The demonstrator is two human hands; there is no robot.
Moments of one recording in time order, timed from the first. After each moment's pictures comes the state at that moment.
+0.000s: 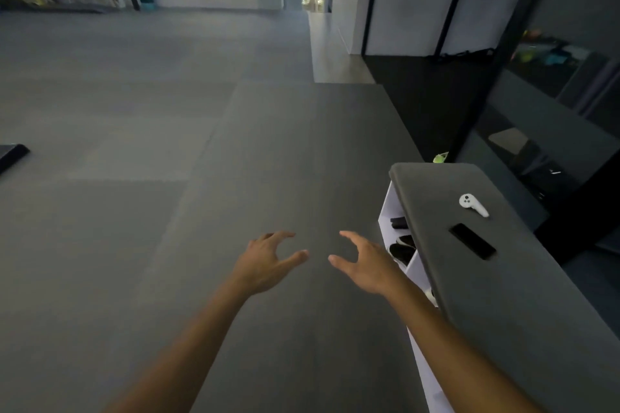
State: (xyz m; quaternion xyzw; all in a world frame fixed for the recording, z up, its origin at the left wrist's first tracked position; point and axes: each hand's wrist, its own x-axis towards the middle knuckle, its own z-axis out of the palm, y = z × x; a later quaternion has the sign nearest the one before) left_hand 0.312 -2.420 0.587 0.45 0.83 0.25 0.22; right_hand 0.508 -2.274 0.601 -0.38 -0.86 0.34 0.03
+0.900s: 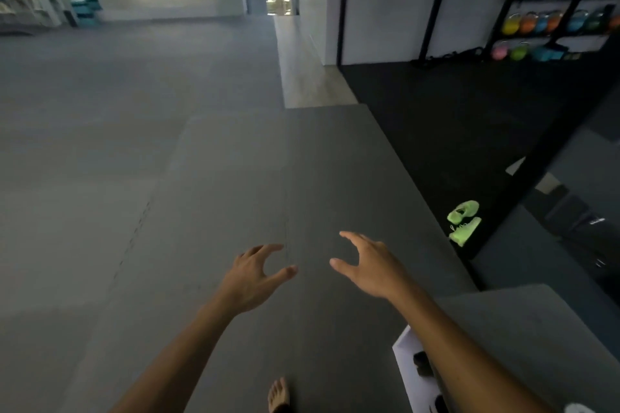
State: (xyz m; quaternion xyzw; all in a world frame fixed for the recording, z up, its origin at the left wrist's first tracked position) left_hand -0.135 -1.711 0.569 0.47 0.82 0.21 0.24; right_hand 0.081 -1.561 0.592 -0.40 -0.87 0.27 0.03
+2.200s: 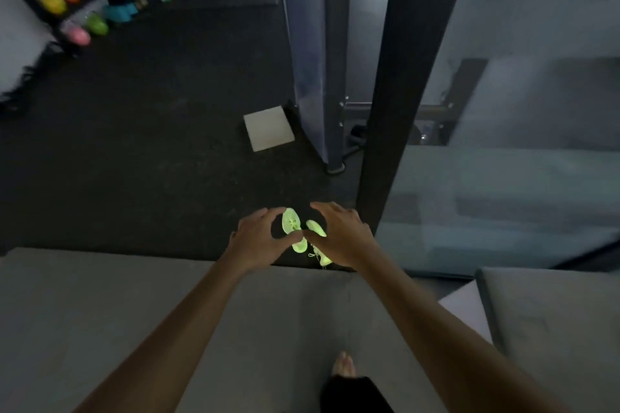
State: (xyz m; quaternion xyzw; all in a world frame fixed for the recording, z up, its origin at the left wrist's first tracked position) left_hand -0.013 -0.596 0.543 0.86 0.39 -0.04 0.31; right_hand 0.133 -0.737 0.555 -0.84 -0.45 0.22 0.20
